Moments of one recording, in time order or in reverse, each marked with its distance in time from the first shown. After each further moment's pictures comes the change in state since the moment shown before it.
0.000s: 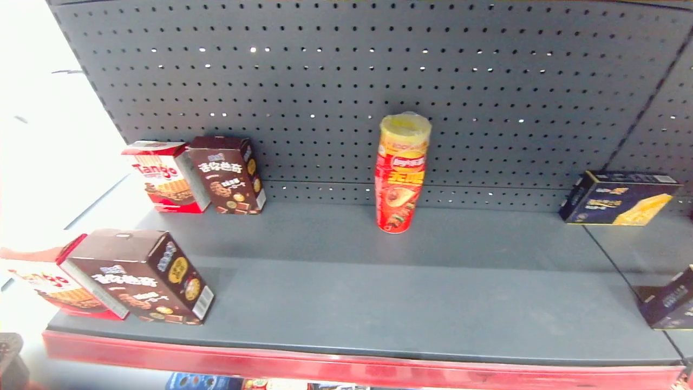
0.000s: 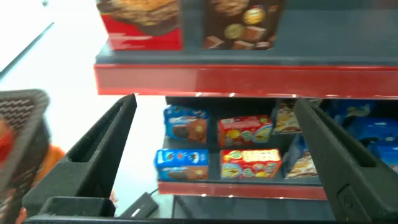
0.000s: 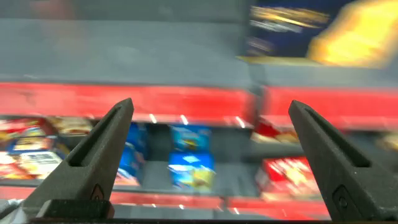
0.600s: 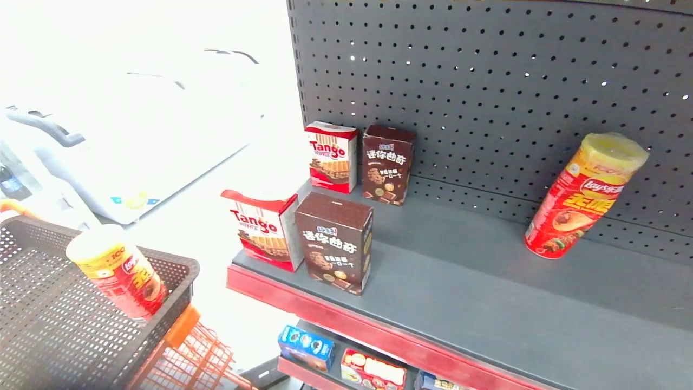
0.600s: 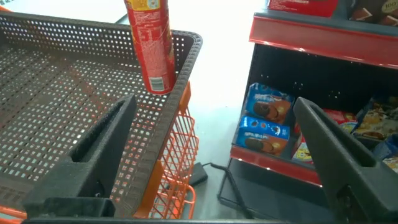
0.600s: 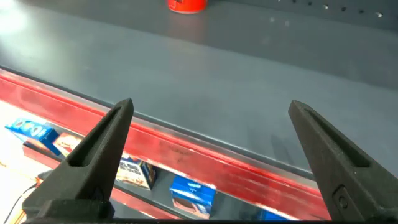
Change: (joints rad) left arm -0.001 0.000 0.000 0.000 0.000 0.000; right arm 0.000 0.000 0.000 0.000 0.001 0.000
